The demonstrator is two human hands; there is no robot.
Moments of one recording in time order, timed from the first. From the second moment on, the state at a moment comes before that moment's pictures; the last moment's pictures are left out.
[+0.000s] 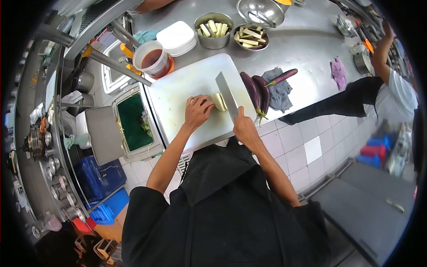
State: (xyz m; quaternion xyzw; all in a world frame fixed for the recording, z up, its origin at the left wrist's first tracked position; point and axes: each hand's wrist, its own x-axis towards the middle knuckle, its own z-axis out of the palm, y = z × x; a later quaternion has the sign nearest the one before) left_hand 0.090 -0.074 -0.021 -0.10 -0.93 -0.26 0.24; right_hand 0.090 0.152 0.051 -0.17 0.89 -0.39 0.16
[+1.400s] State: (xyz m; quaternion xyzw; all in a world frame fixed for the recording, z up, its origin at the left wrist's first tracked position) left_hand 0.088 -0.083 -0.029 -0.06 -0.94 -0.22 0.24; right_hand 0.130 0.178 0.055 -0.18 0.92 -0.28 0.23
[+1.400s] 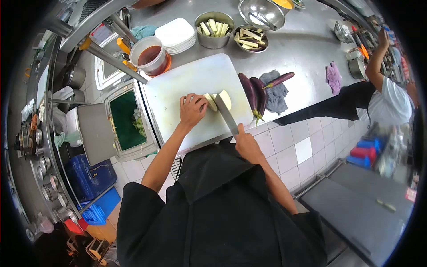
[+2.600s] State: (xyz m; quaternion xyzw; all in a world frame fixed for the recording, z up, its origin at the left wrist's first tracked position) left_hand 0.054 -0.047 -0.032 -0.13 -0.94 -0.24 0.19; right_hand 0.115 0.200 0.019 -0.25 0.91 -0.32 0.10
